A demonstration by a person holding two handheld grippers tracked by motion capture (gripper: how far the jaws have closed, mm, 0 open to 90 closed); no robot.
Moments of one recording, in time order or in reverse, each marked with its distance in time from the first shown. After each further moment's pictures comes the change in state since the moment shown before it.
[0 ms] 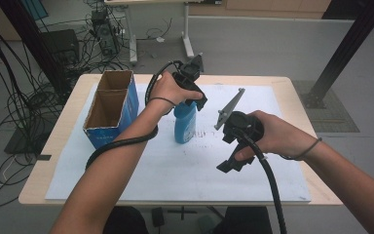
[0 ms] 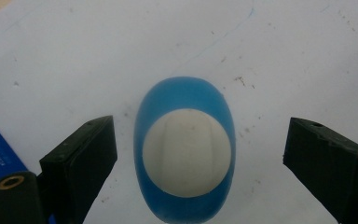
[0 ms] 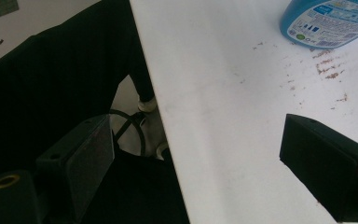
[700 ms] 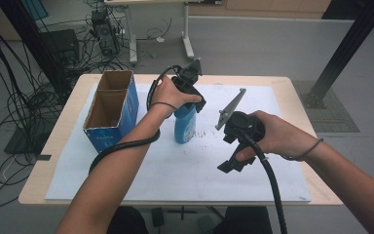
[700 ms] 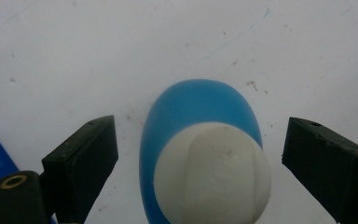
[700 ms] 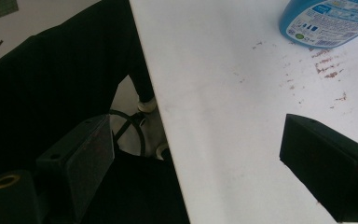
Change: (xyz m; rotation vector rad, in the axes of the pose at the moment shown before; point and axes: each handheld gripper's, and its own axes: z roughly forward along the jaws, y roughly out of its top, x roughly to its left) left arm 0.005 -0.002 0.019 -0.012 0.016 -0.032; right arm 0.000 -0.002 -0.001 -0.004 -0.002 0.003
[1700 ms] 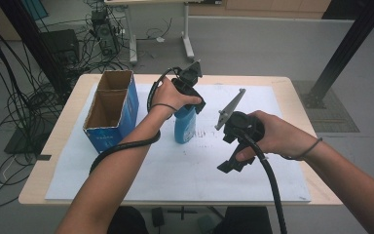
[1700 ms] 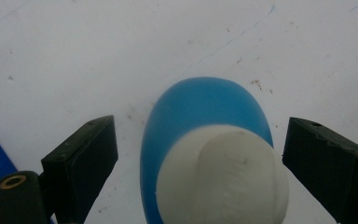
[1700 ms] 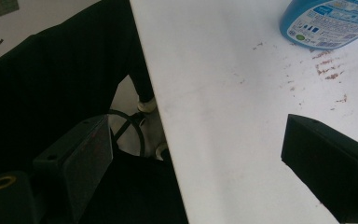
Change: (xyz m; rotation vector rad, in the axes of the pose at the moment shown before) left arm 0.001 -0.001 0.004 0.007 0.005 0.000; right arm 0.000 0.000 0.001 0.002 0.002 -0.007
